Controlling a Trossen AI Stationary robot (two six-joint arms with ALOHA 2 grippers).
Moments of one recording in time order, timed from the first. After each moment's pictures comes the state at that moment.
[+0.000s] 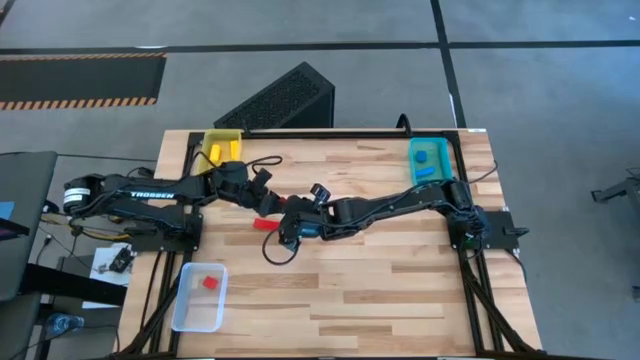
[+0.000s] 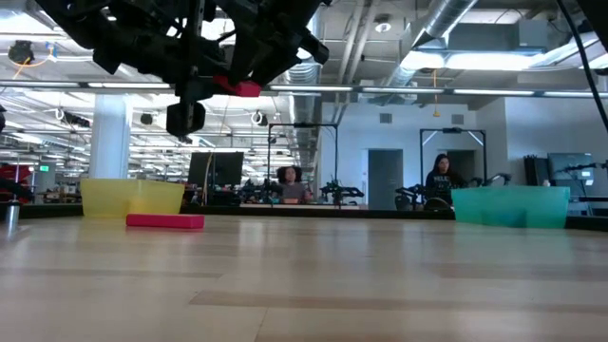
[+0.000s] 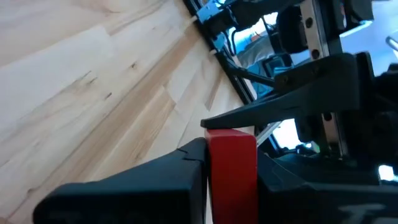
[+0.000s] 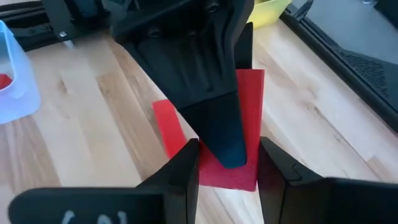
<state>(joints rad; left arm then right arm) 0.25 1.11 0.53 0.23 0.38 -0.92 0.17 2.11 1.93 -0.66 0.56 0.47</state>
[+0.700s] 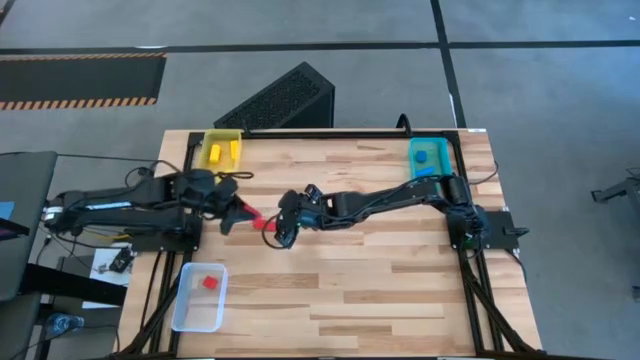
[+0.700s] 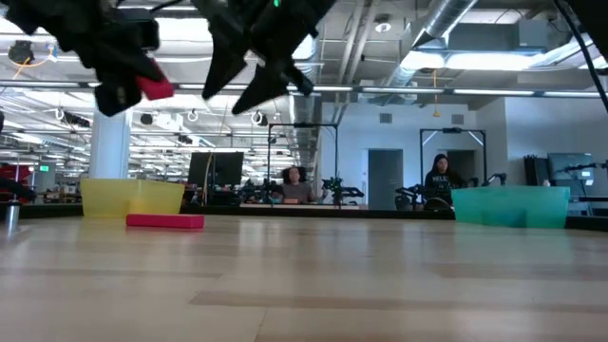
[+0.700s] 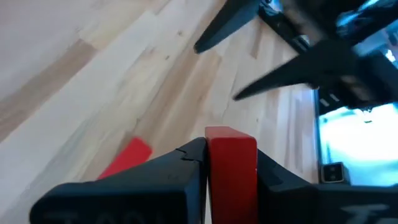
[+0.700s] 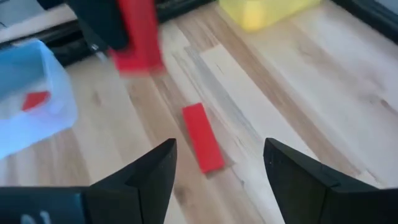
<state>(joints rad) 0.18 0.63 0.53 -0.46 0.23 -0.56 0.10 2.11 1.83 -0.46 0.38 0.50</state>
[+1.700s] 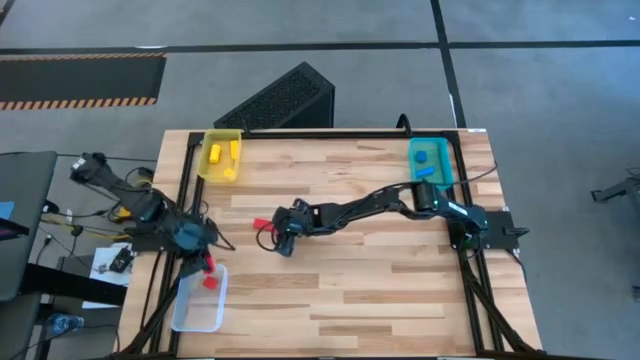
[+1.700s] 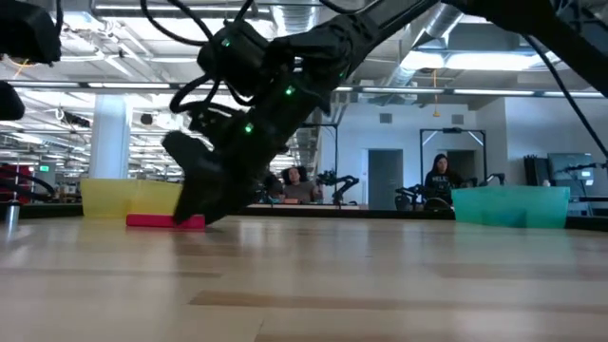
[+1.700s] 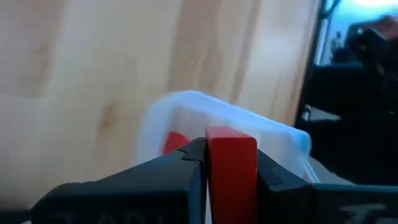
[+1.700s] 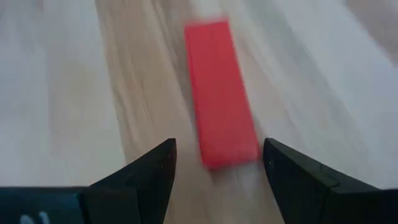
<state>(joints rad) -0.54 0.55 0.52 -0.93 0.21 -0.96 0.04 2.38 1.77 -0.19 0.19 0.34</state>
